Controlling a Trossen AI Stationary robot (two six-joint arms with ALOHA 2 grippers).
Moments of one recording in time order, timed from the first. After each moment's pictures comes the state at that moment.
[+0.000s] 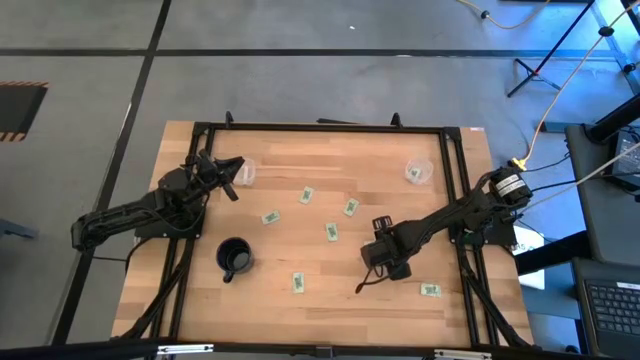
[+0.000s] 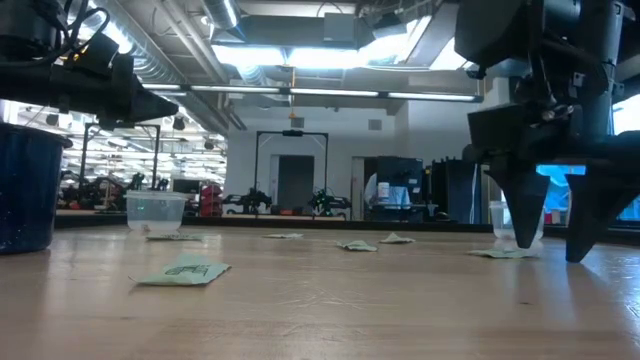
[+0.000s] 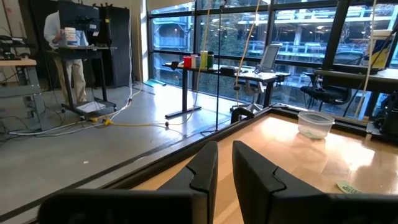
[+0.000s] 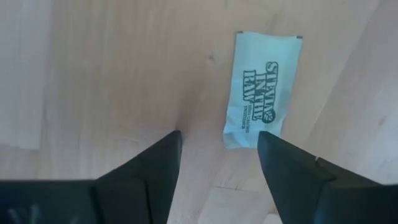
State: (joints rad) left arm 0.38 0.03 0.01 0.06 -0.33 -0.07; right arm 0.38 1.73 0.94 -0.73 0.15 0.06
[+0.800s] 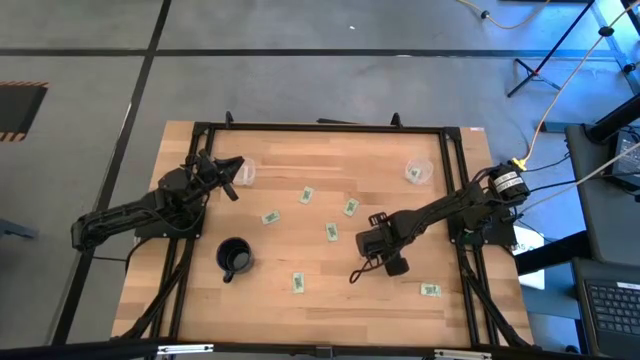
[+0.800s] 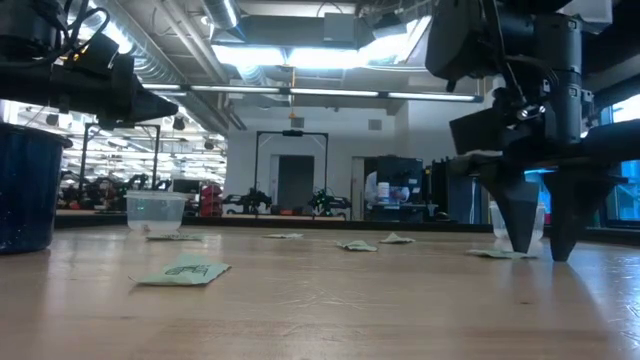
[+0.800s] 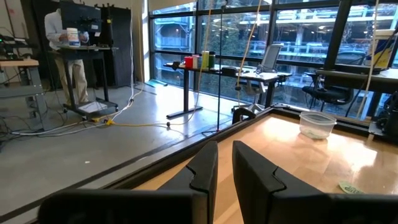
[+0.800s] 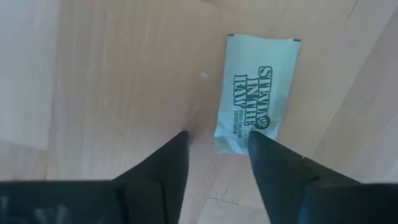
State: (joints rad) left arm 0.38 0.03 0.01 0.06 -0.34 -0.06; right arm 0.27 1.73 0.94 -0.69 0.04 -0.04
